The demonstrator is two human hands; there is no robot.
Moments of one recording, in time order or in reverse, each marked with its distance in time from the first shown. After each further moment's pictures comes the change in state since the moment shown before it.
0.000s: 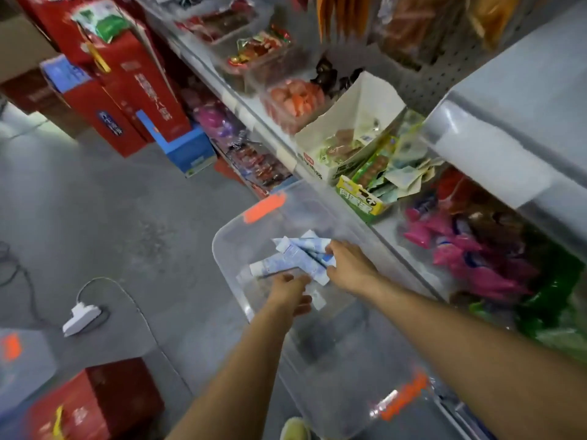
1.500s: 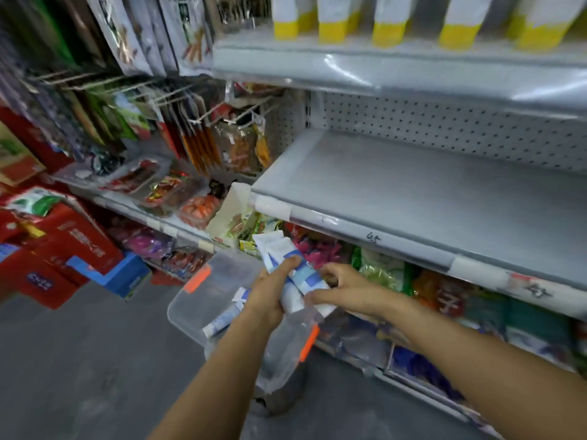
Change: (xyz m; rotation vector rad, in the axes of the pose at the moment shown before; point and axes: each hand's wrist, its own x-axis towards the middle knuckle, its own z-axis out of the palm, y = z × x) left_hand -0.279 0.010 0.067 -0.062 -0.505 0.409; right_hand -0.336 -0.005 -0.107 0.613 0.269 0.084
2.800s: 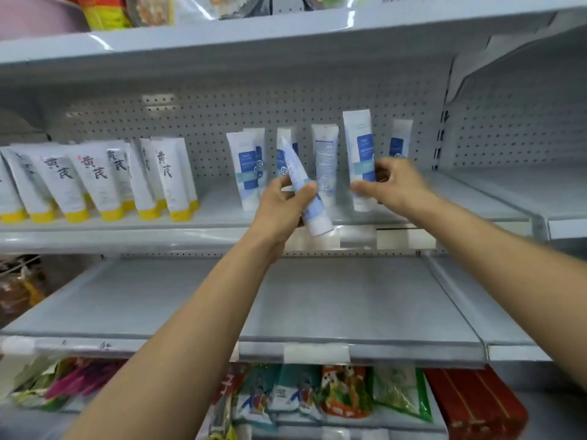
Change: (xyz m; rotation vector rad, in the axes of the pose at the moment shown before) left_hand -0.339 -0.048 0.573 0.411 -0.640 0.723; right_hand -0.493 0.086 -0.478 -0.096 1.090 -0.279
